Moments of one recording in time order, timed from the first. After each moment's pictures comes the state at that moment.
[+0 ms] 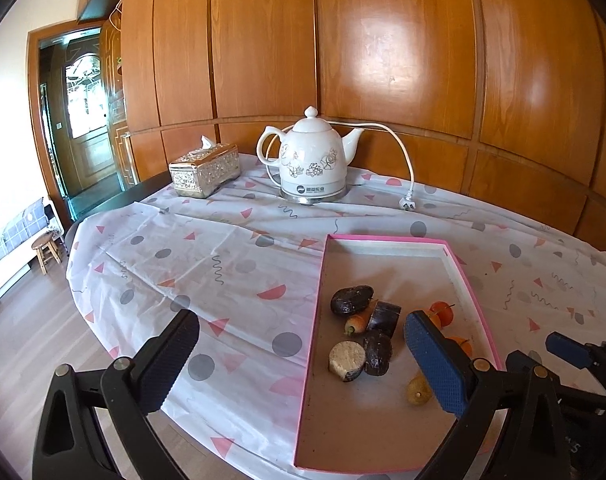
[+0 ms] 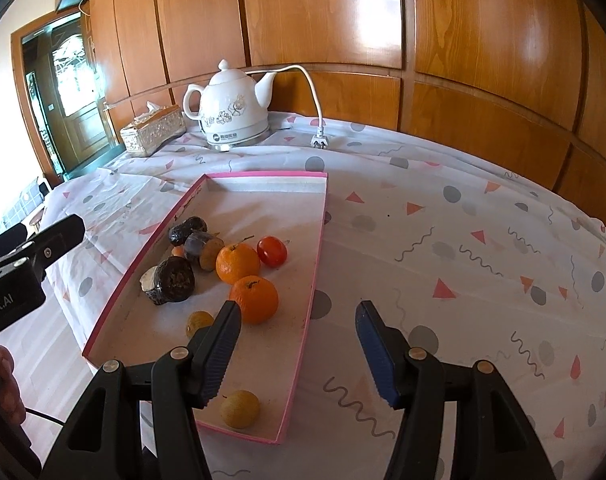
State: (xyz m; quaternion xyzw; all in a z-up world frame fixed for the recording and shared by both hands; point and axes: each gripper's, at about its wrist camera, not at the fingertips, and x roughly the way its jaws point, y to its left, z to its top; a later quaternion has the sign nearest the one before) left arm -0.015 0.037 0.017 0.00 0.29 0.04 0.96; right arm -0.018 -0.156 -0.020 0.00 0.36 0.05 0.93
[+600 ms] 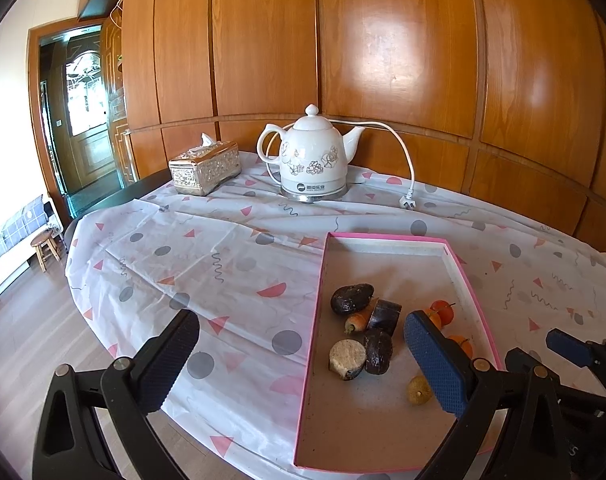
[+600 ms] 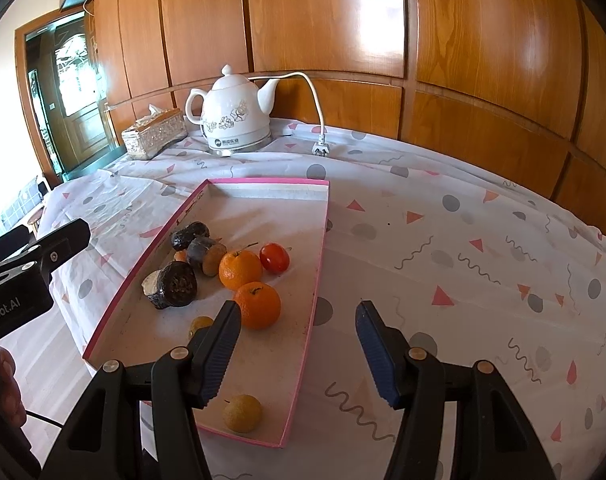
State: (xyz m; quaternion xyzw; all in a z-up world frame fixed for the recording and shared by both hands) left arm -0.015 0.038 0.016 0.00 0.29 0.04 0.96; right arm -0.019 -0.150 -0.017 -0.01 0.35 0.05 0.93
